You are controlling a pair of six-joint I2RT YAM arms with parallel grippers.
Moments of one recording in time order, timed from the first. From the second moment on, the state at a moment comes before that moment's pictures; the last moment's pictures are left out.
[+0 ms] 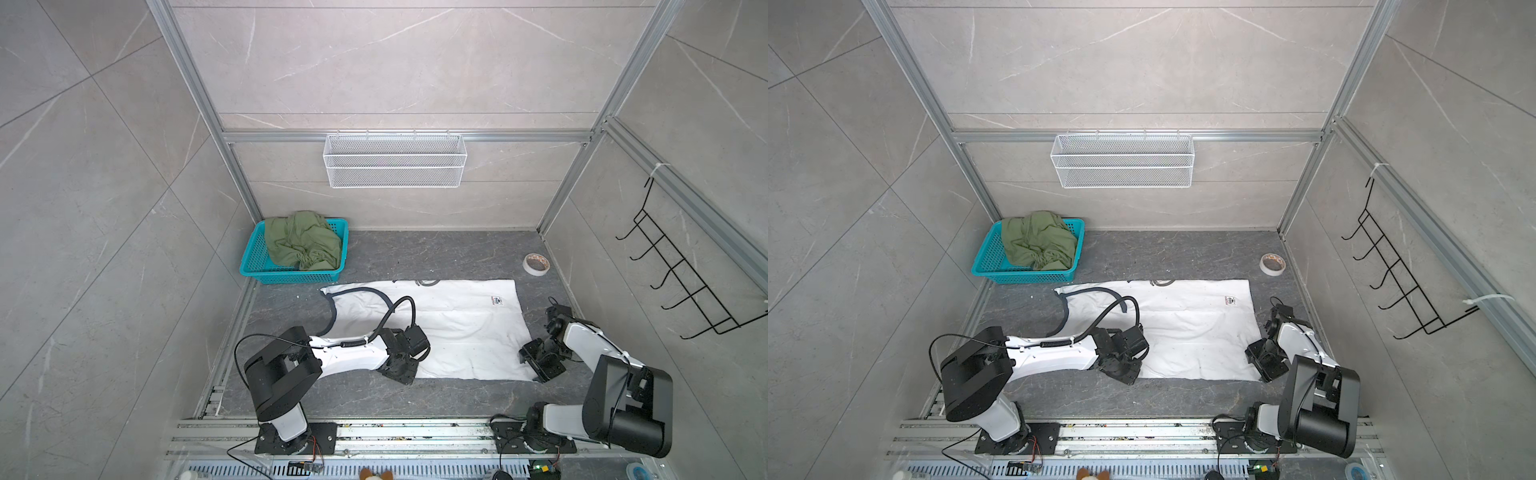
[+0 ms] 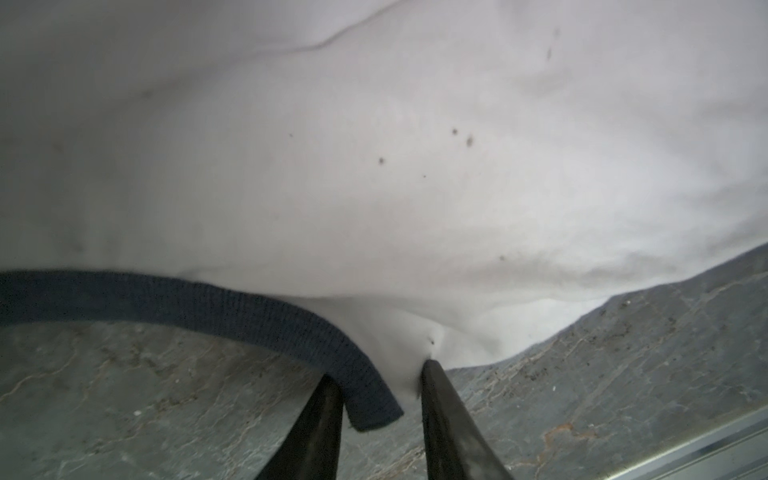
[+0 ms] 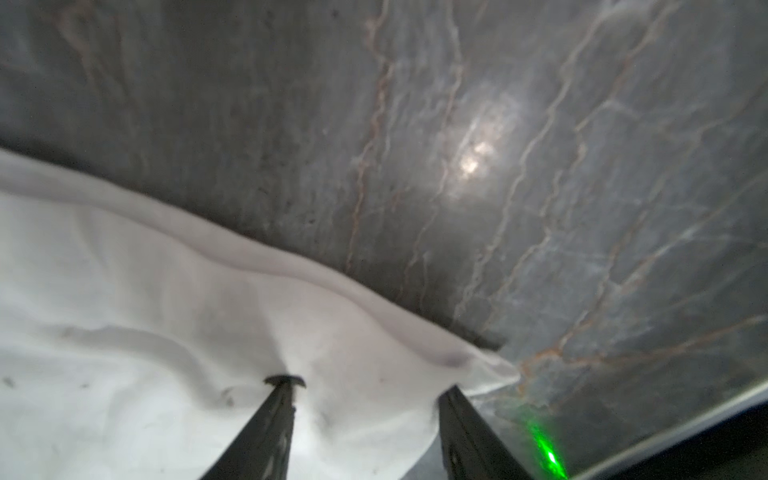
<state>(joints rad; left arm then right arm) -1.09 1.67 0.95 -0.62 0.00 -0.63 -0.32 1.36 0.64 -0.89 -0.08 0.81</state>
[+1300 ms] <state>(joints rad) -1.09 1.65 0.93 -0.59 -0.05 -0.63 -0.30 1.29 0.60 -0.92 -0.03 0.88</state>
